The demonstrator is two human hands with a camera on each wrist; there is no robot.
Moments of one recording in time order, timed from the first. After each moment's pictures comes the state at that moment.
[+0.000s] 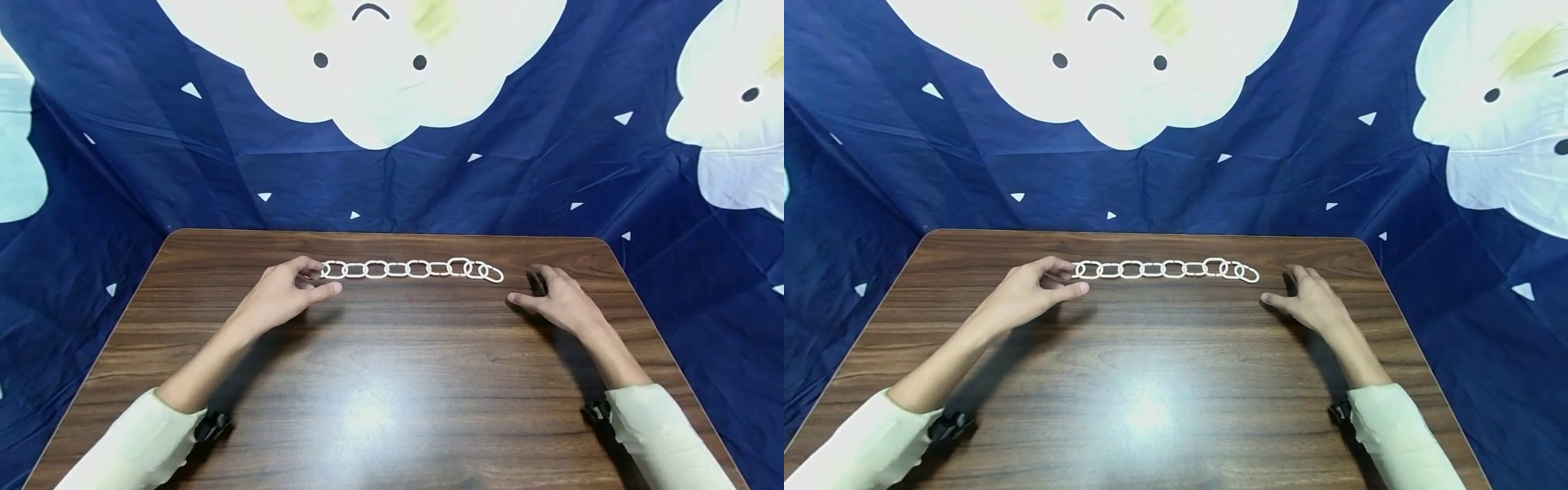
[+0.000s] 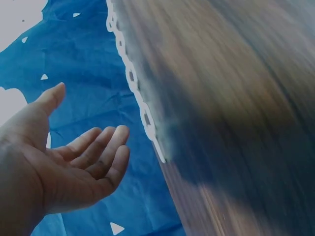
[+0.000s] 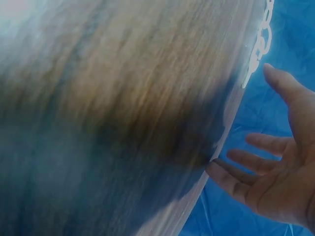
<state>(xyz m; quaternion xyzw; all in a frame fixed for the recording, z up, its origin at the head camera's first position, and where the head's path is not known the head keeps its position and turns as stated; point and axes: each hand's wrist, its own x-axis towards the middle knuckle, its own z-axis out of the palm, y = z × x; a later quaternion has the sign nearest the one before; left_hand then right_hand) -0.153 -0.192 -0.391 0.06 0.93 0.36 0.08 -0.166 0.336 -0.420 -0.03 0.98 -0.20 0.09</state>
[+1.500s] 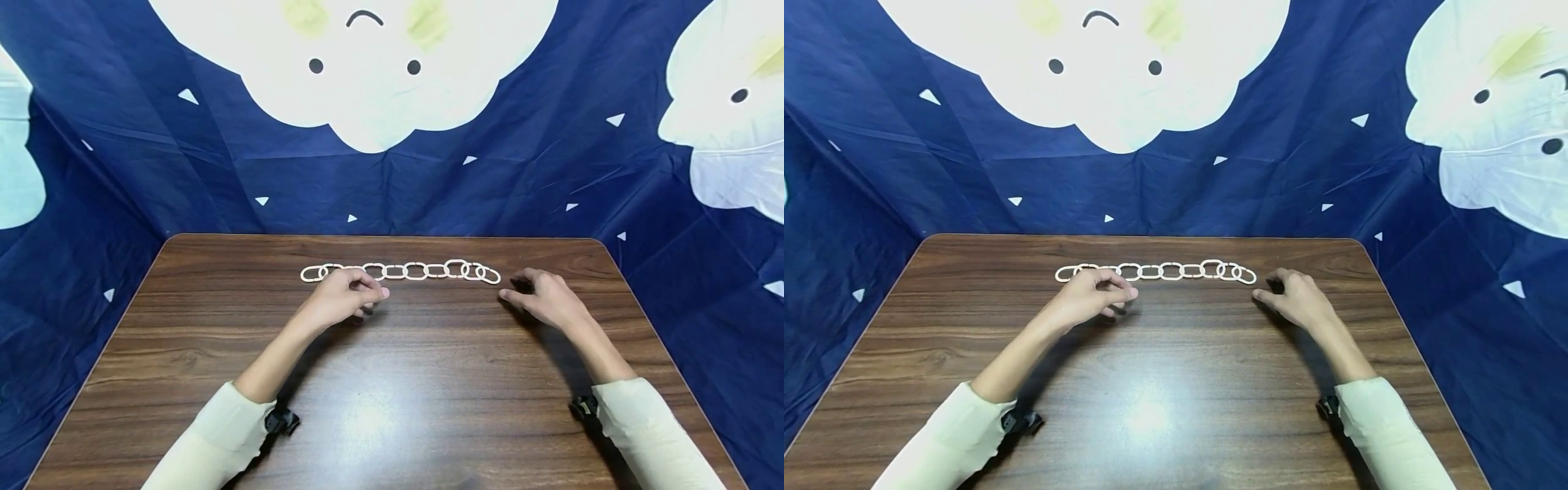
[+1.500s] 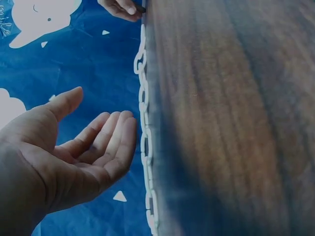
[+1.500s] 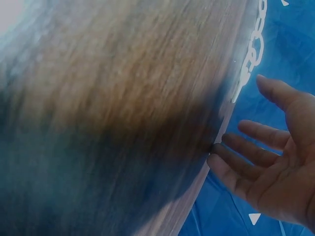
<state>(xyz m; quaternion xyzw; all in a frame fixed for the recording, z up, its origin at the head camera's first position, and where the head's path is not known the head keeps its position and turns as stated) -0.166 -0.108 -0.413 0.07 0.83 0.52 0.17 -0.172 0.319 -0.420 -0.07 0.97 -0.22 0.06</state>
